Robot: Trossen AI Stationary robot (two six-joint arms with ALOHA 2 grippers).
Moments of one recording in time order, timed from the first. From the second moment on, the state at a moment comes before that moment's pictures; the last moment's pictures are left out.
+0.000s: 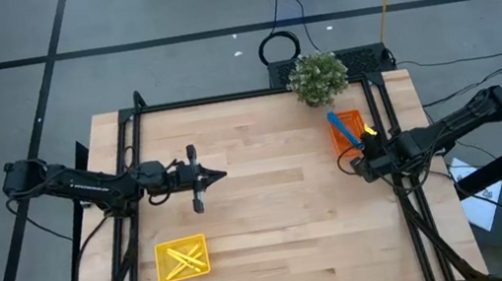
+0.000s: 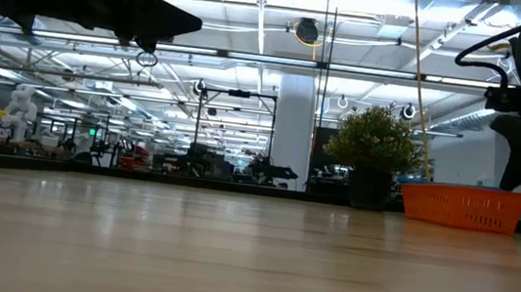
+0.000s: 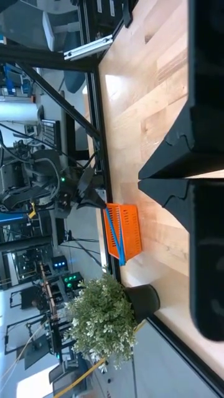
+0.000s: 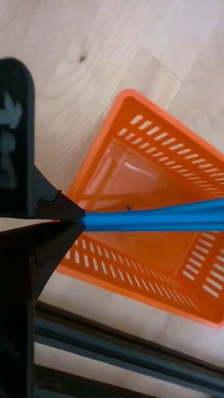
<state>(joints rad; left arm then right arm) -0.03 1.08 0.30 0.75 -0.05 0.13 0.27 0.82 0.44 -1.15 0.61 1.26</state>
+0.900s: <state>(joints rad) -0.03 1.08 0.30 0.75 -0.05 0.13 0.27 0.82 0.44 -1.12 0.68 1.30</state>
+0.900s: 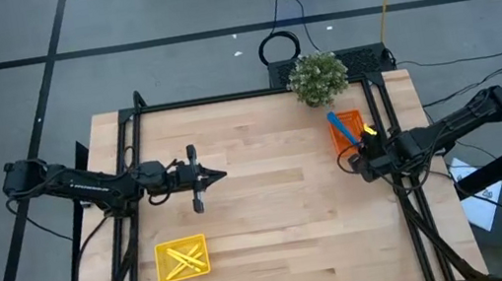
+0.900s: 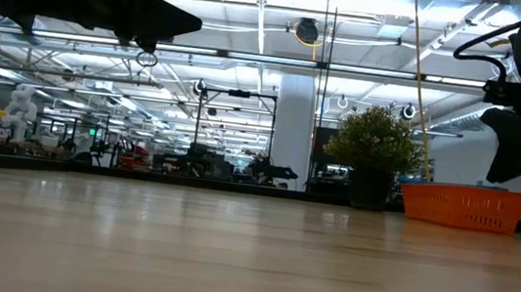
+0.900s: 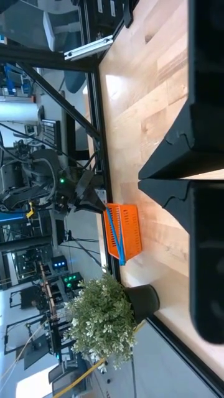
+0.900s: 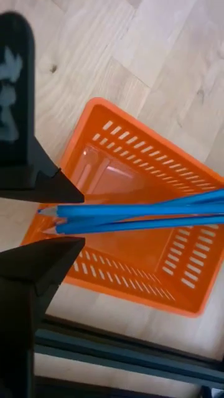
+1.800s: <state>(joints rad) -0.03 1.08 0.30 0.75 -0.05 0.13 0.14 0.94 0.44 -0.87 0.62 1.06</state>
